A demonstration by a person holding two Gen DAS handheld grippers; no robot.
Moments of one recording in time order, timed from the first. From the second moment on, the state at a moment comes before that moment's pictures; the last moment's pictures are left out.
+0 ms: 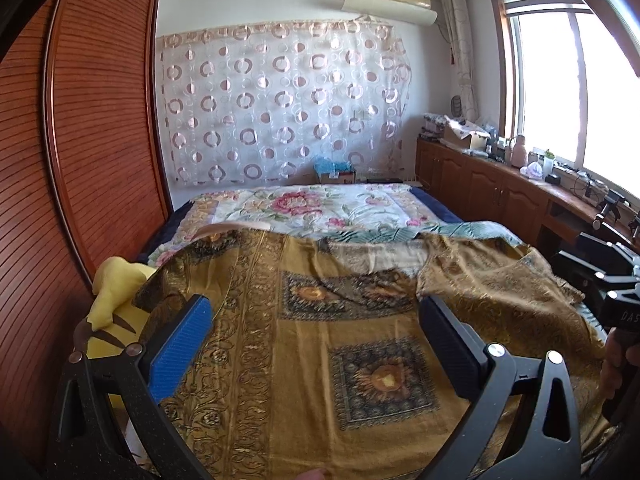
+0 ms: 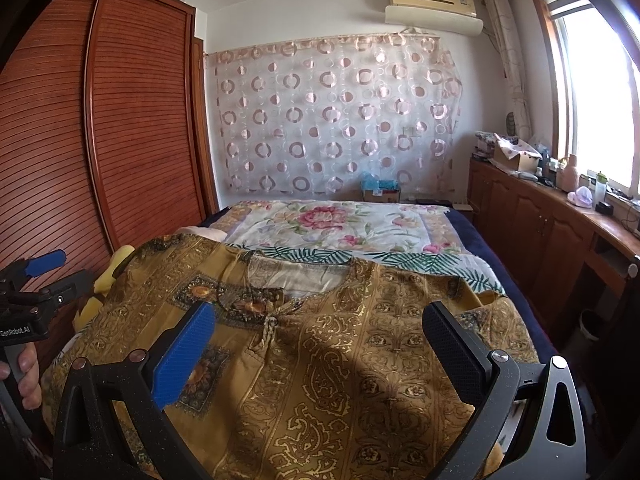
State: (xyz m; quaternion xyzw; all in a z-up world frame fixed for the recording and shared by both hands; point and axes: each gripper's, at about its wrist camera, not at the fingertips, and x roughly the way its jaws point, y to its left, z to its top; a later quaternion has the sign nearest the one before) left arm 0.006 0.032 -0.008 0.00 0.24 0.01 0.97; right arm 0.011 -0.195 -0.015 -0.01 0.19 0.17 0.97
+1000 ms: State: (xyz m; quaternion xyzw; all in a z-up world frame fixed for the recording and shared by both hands) left arm 0.035 0.213 -0.101 -0.05 0.38 0.09 0.92; right arm 0.052 -0.168 -0.039 -0.06 0.28 0.25 0.93
